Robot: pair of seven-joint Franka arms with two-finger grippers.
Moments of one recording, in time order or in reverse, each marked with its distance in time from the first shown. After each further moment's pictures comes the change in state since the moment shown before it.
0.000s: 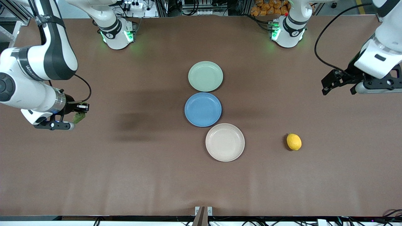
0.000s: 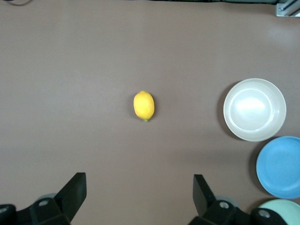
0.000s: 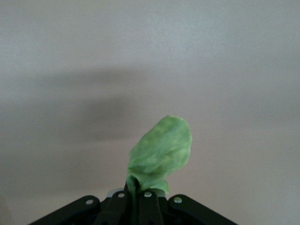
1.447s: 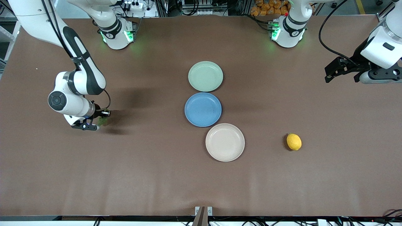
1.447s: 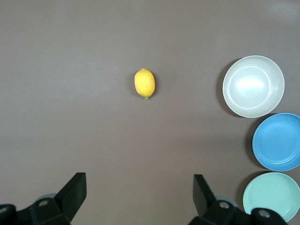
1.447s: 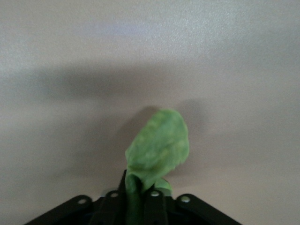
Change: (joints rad) left arm 0.003 0.008 0.002 0.070 -0.010 -0.147 0.008; right arm -0.050 0.163 0.004 -0.361 0.002 0.524 0.027
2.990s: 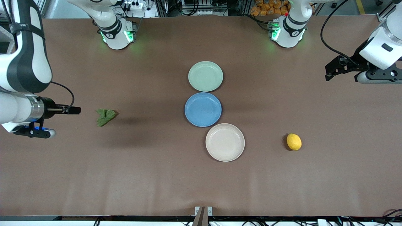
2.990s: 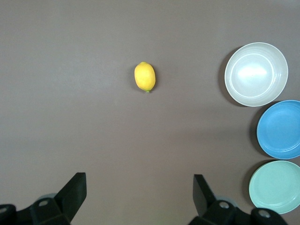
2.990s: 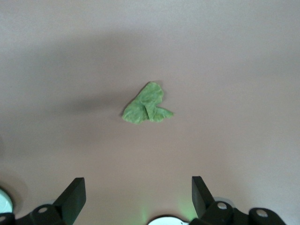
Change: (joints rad) left arm 0.001 0.005 0.005 0.006 0.000 -0.032 0.056; right arm -0.014 -0.011 0.015 0.768 0.000 -0.946 0.000
